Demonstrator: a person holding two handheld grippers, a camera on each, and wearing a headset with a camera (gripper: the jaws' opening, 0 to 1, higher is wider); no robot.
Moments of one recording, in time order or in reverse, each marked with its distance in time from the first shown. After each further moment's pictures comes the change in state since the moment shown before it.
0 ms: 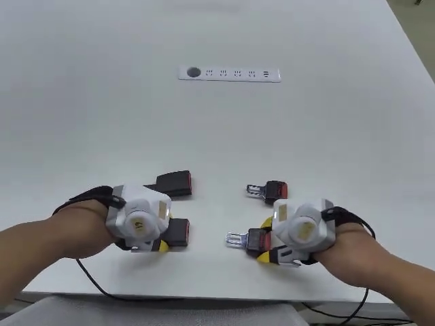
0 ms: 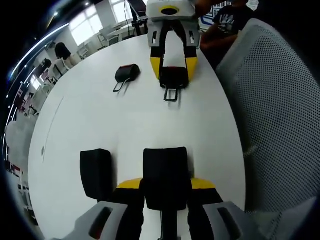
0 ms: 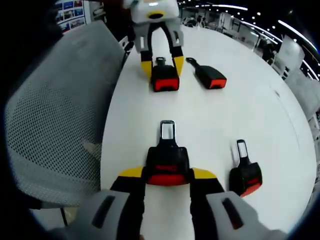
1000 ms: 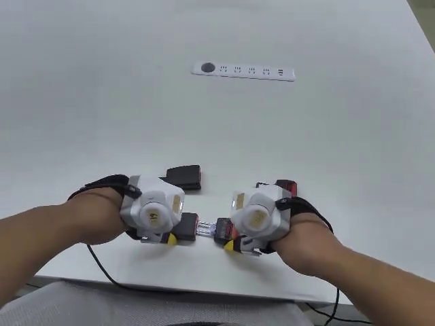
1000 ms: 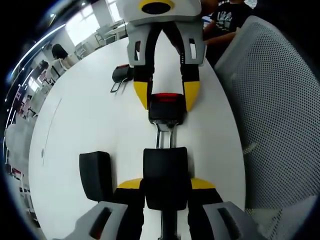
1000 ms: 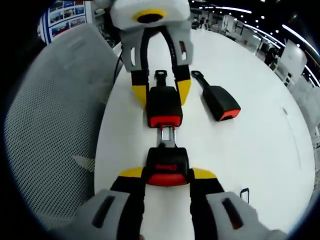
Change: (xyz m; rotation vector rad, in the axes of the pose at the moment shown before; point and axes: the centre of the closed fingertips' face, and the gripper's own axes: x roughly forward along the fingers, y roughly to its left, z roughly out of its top) left arm 0.000 0.000 0.001 0.014 0.016 -0.004; right arm 0.035 -0.005 0.060 -0.031 -0.007 -0.007
